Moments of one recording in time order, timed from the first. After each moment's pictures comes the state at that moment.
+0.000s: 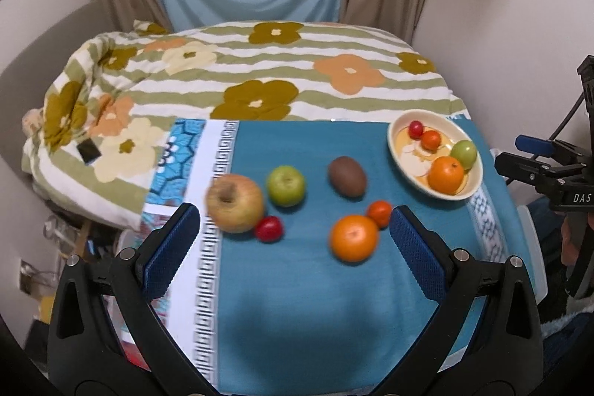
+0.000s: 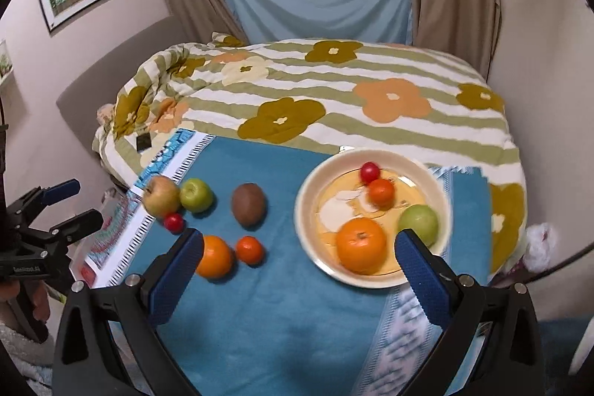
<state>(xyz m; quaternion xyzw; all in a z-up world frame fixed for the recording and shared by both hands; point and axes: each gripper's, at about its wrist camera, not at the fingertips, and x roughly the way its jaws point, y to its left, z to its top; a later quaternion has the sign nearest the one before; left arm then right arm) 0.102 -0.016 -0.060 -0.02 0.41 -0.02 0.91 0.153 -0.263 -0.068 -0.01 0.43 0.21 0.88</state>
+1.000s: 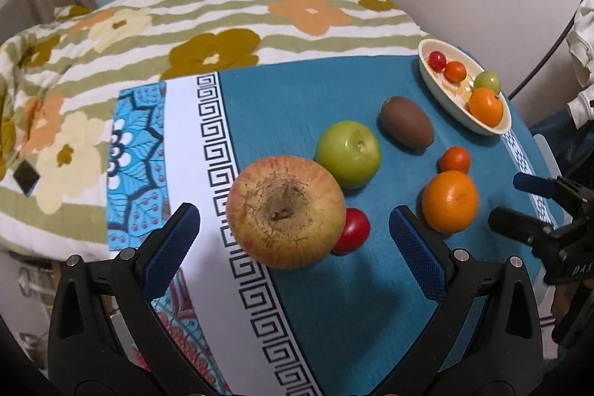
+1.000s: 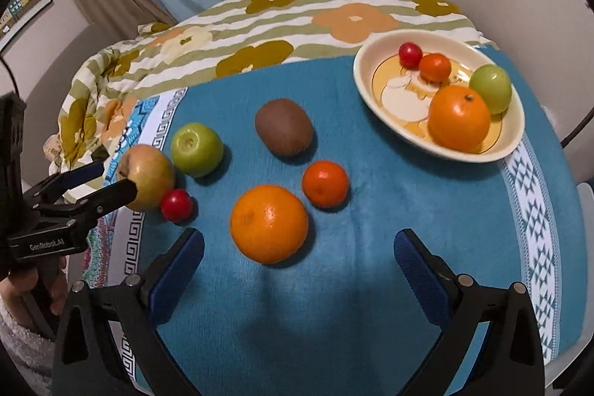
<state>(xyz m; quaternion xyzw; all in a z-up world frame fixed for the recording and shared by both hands) 0.197 0.061 -0.176 0.01 0.49 -0.17 0.86 0.128 -0.153 -0.167 0.07 0.51 0.07 0.85</state>
